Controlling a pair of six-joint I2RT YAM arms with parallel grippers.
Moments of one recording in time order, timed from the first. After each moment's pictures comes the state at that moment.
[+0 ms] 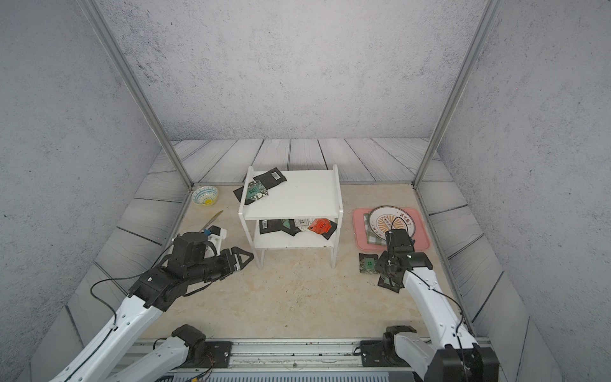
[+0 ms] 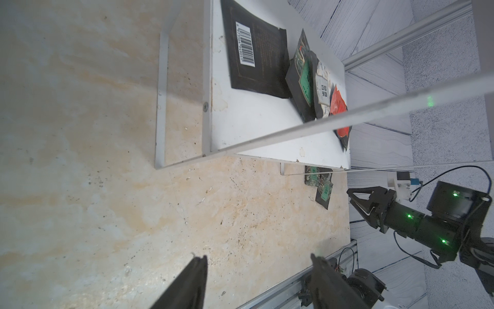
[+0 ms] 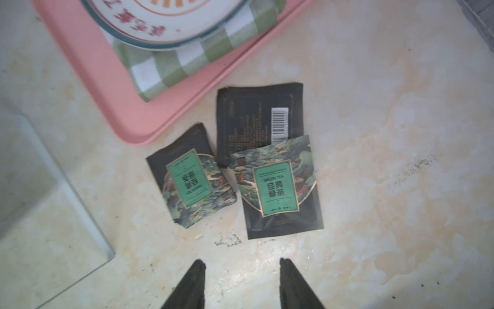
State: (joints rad) left arm -0.47 0.79 0.84 -0.73 0.30 -0.80; right arm 0.06 1.01 0.78 -0.90 0.10 0.63
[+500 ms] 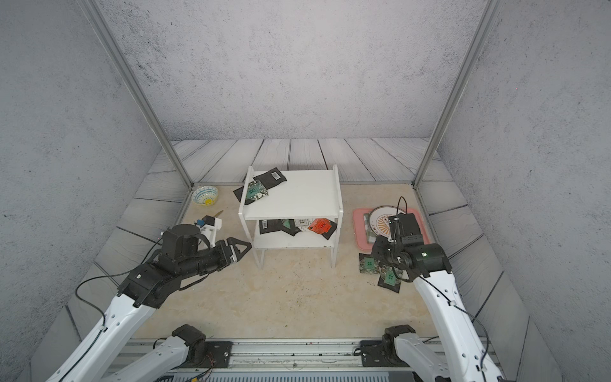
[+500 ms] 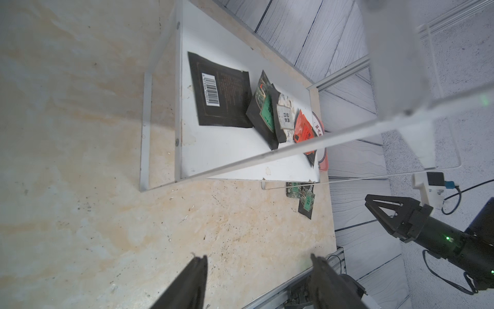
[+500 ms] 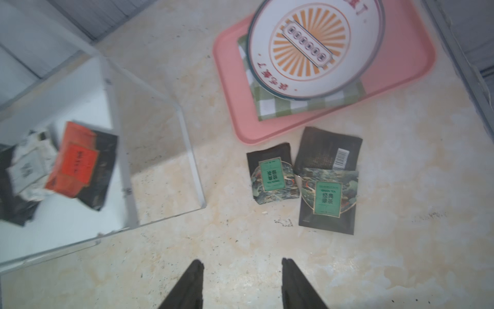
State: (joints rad) left arm -0.47 0.82 1.00 -0.75 0.29 -0.80; right arm 0.22 0.97 1.16 -1.12 -0.01 0.52
